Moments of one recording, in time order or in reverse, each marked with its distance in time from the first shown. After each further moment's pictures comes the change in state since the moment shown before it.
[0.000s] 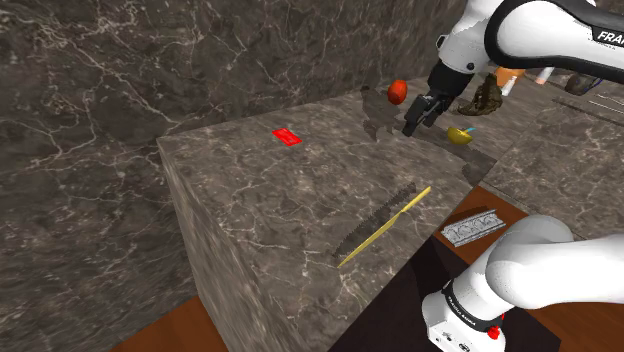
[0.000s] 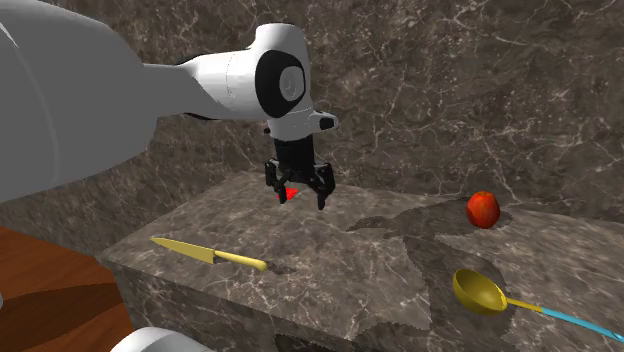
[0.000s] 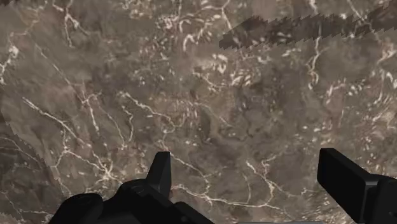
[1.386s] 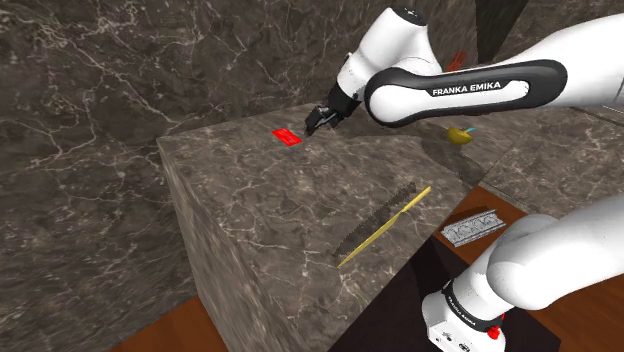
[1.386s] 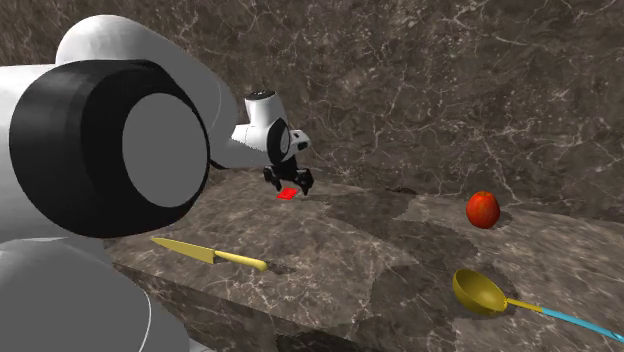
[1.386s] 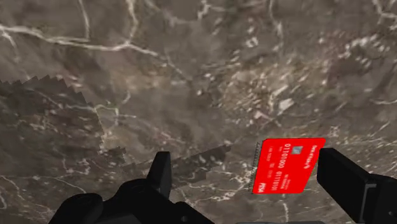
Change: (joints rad) arm 0.028 0.462 0.201 0.023 -0.008 0.763 0.208
